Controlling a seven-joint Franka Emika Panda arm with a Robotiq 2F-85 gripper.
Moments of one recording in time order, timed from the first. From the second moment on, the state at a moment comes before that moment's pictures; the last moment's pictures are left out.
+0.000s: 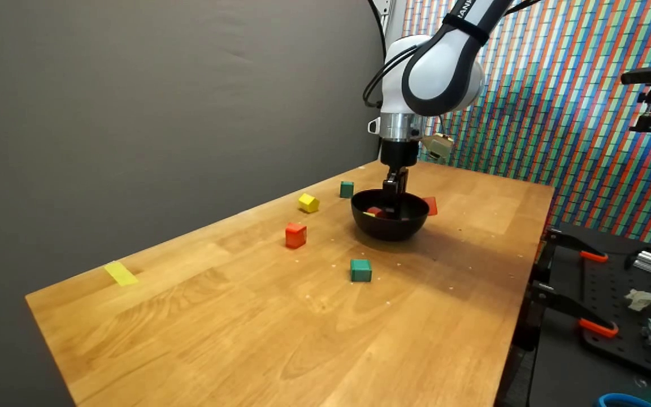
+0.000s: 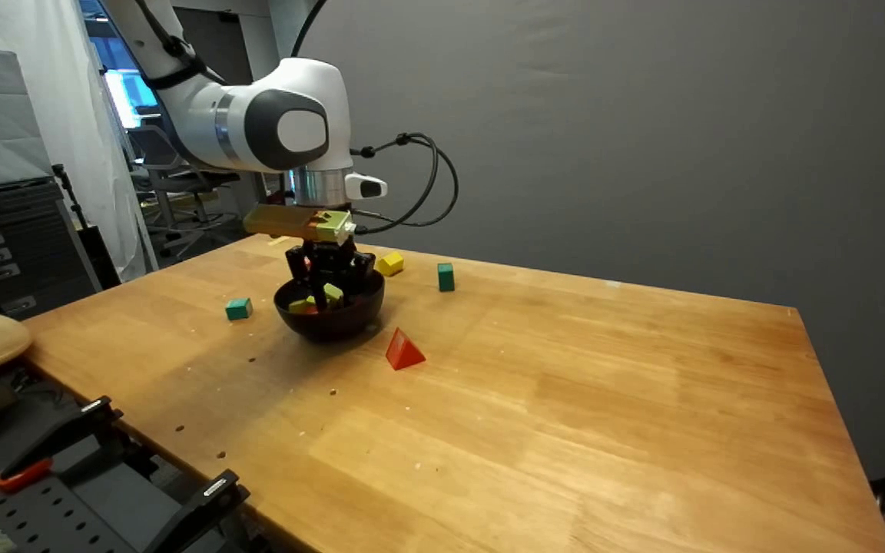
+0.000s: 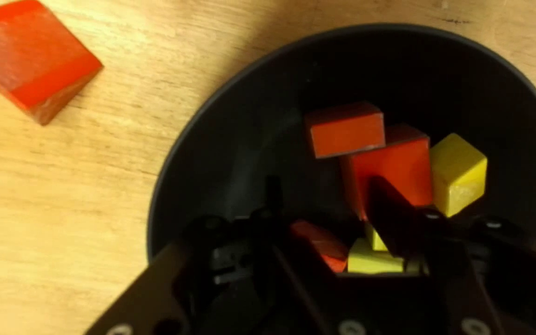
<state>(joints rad) -0.02 0.41 0.10 -2.30 0.00 2.66 -0.22</state>
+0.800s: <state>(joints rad) 0.01 0.39 0.10 -2.24 0.03 2.58 -0.18</state>
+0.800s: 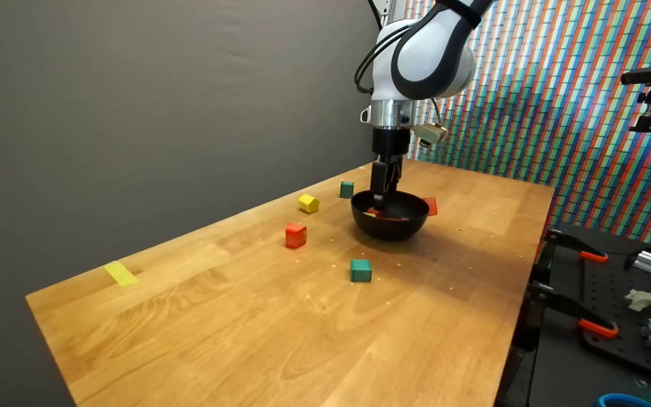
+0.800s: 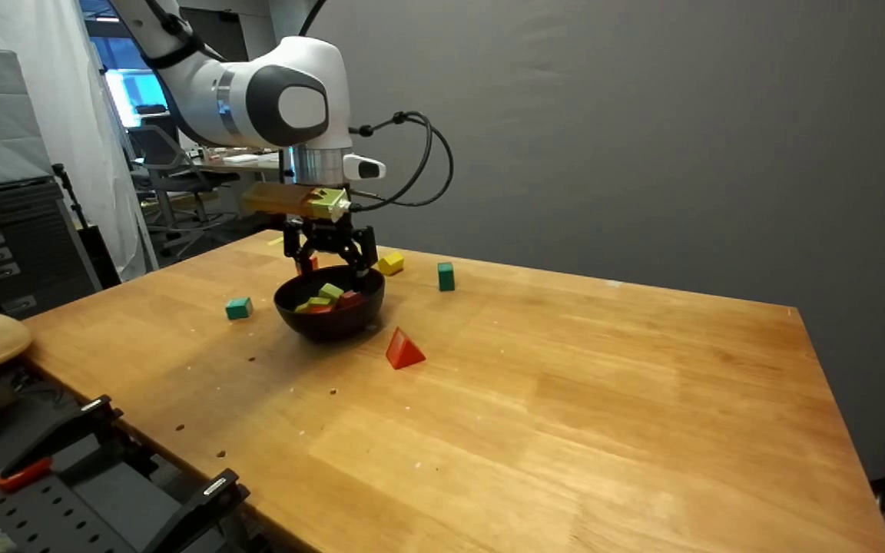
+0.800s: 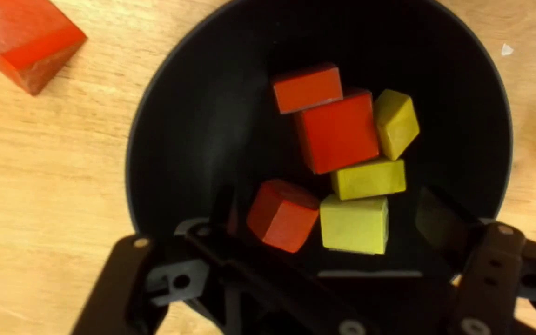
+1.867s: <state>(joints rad) -0.03 0.40 0.11 -2.25 -0.11 2.50 -0.50</state>
